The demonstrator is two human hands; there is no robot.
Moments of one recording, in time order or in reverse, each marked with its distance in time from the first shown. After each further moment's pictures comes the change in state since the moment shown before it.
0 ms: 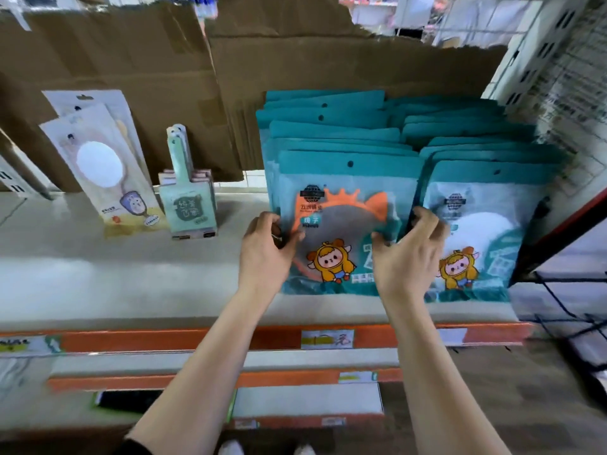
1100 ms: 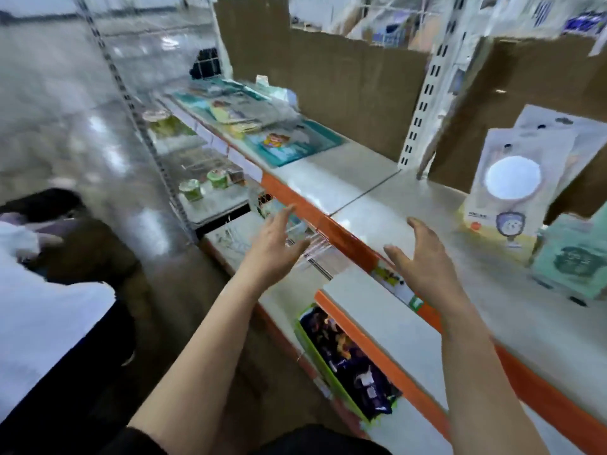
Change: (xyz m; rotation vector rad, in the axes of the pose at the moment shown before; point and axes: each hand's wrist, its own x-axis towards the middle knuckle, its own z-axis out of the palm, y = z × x) left_hand -0.144 -0.208 -0.350 0.222 0.251 -0.518; right_hand -0.240 -0.245 0.129 0.199 -1.048 -0.762
